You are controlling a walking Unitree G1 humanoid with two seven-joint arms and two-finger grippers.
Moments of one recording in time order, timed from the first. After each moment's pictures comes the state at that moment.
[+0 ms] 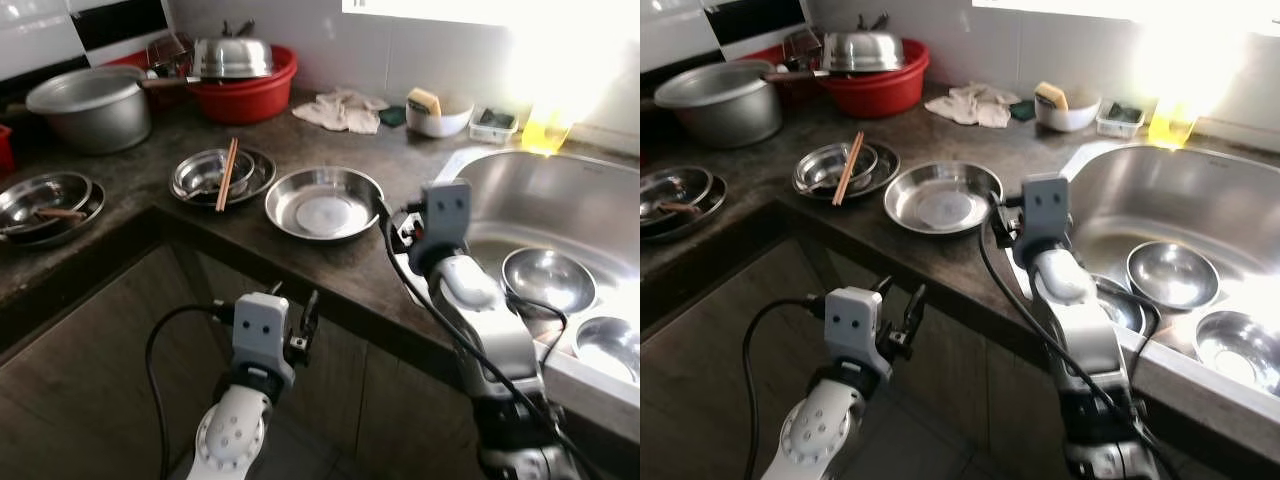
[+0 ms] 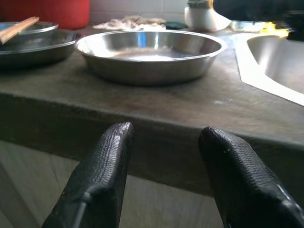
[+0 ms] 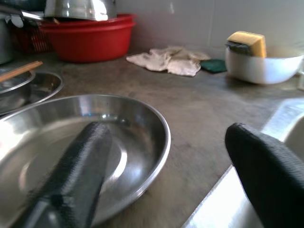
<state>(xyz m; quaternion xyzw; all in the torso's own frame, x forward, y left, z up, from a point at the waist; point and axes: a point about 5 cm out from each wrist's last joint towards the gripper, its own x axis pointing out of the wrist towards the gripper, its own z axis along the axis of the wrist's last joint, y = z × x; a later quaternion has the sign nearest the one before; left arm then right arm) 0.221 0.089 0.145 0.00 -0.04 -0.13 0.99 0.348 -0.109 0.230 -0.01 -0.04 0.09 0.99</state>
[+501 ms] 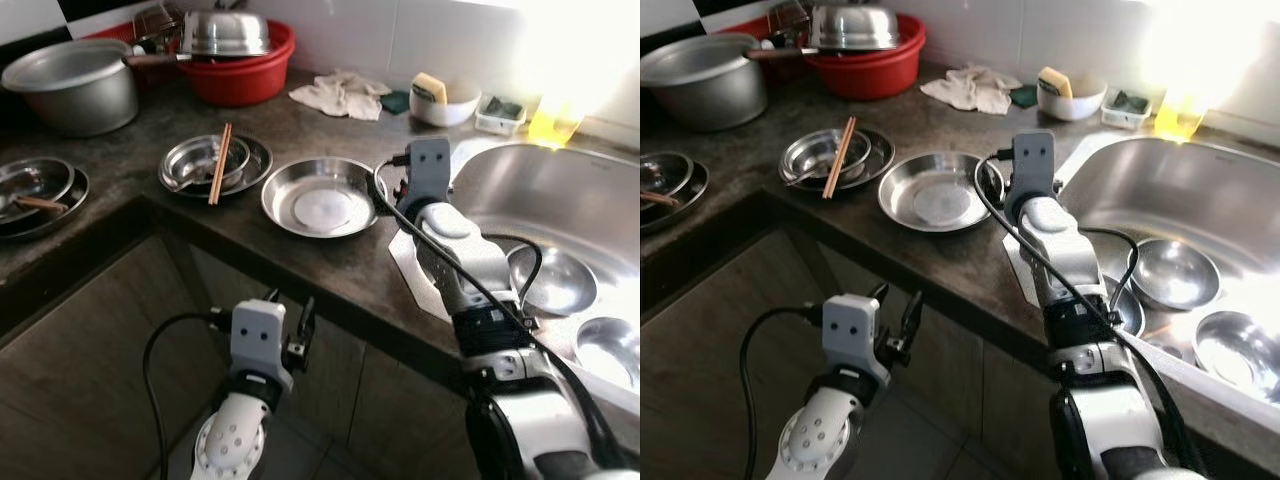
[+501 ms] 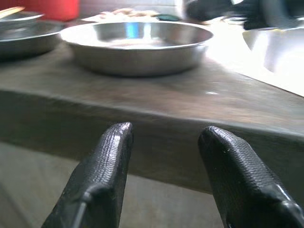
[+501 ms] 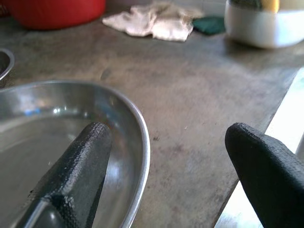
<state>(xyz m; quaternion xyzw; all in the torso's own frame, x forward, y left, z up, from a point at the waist) 0.216 0.082 0.146 0.02 -0.05 -0.15 0.99 0.391 -0.112 0.244 0.02 0.05 0.07 1.00</state>
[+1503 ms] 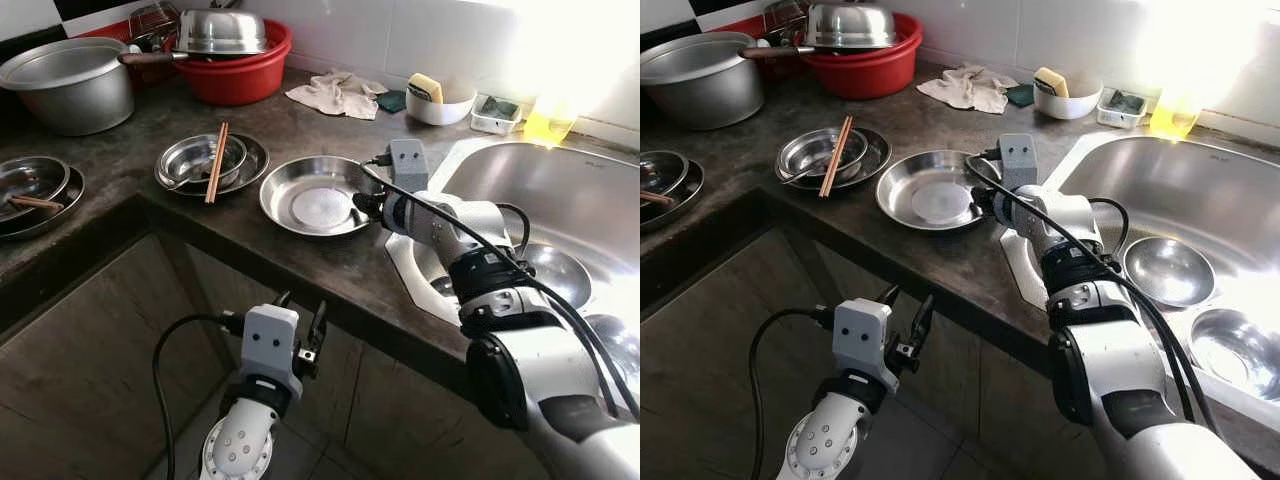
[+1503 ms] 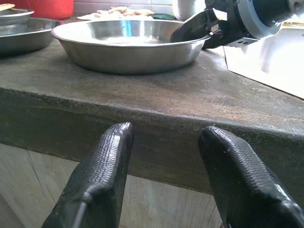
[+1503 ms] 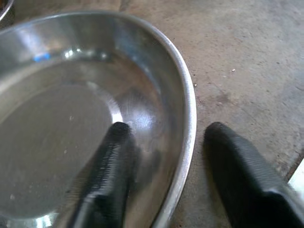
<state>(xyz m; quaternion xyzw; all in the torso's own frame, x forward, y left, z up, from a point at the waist) 0.214 0.079 0.144 0.02 -0.05 -0.15 0.99 0.407 -0.104 0.240 0.05 0.19 0.13 0.97</state>
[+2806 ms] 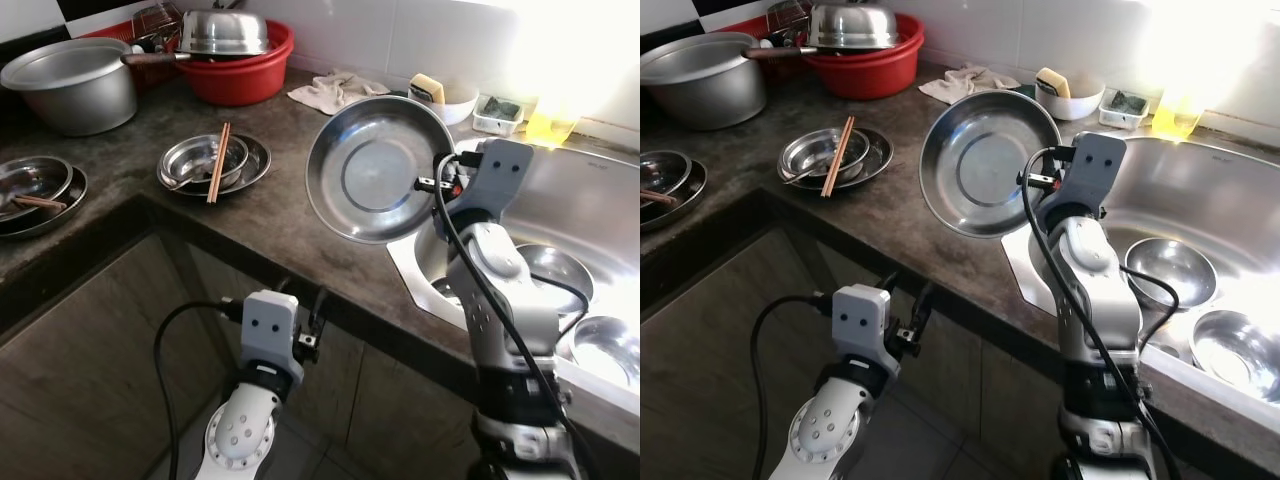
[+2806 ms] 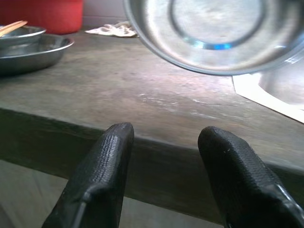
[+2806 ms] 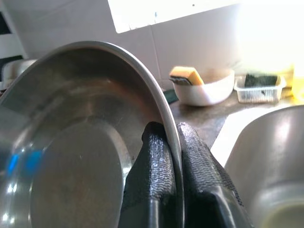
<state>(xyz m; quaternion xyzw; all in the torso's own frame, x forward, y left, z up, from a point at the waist) 0.227 0.084 0.154 0.00 -0.06 -0.13 0.99 0.319 -0.134 0.257 0.09 -0.13 0.01 0.99</state>
